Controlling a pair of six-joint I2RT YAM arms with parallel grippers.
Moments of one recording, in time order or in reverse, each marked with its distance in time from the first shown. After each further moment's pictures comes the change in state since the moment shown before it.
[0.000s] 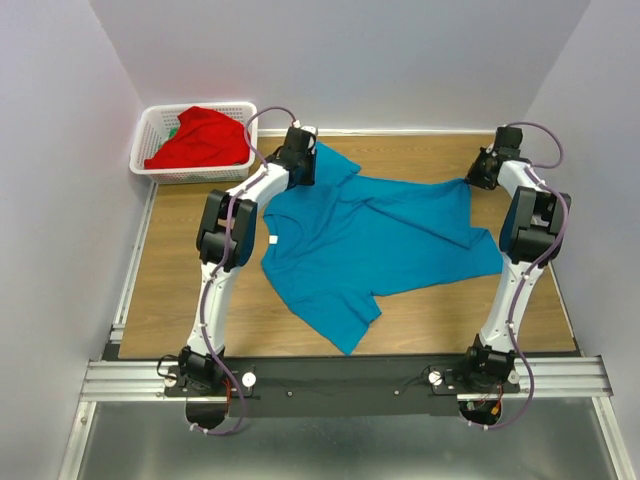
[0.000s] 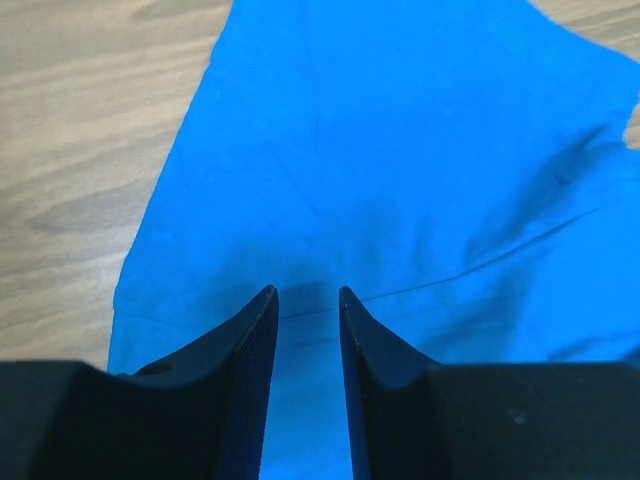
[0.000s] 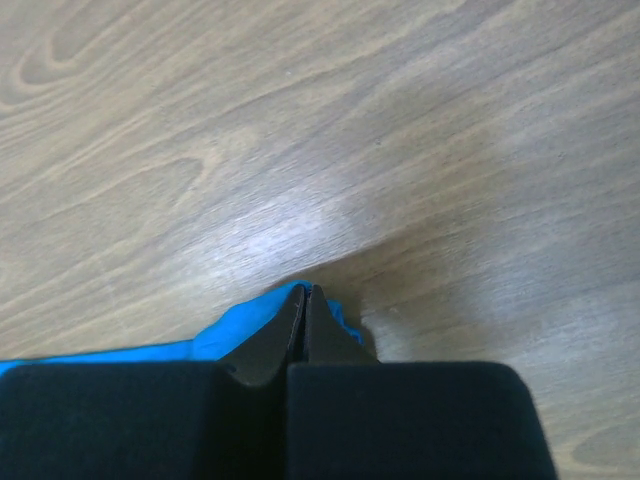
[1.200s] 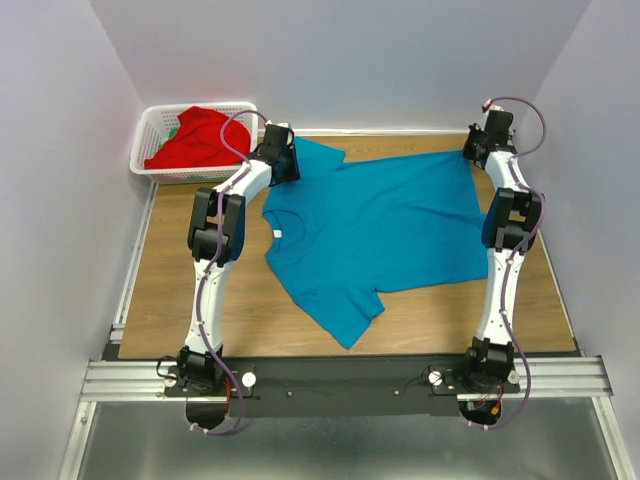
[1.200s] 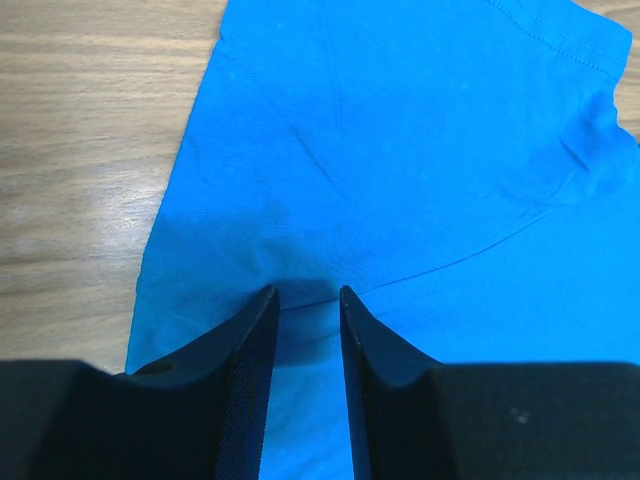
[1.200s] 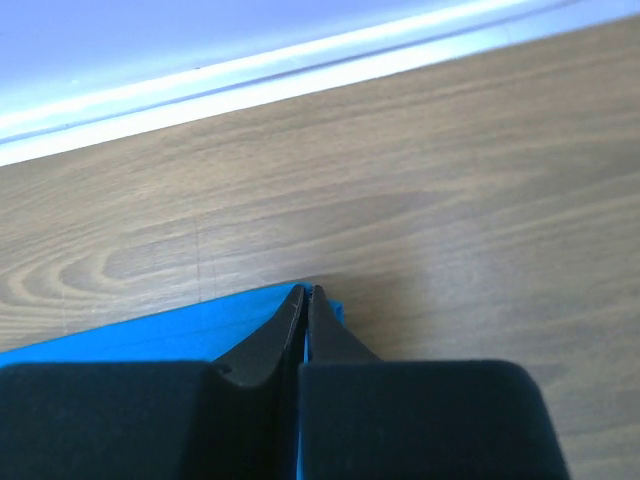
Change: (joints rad) left arm 0.108 0.036 0.019 -0.014 0.077 -0.193; right arm 0.026 0.375 0.552 0.062 0.007 -0.210
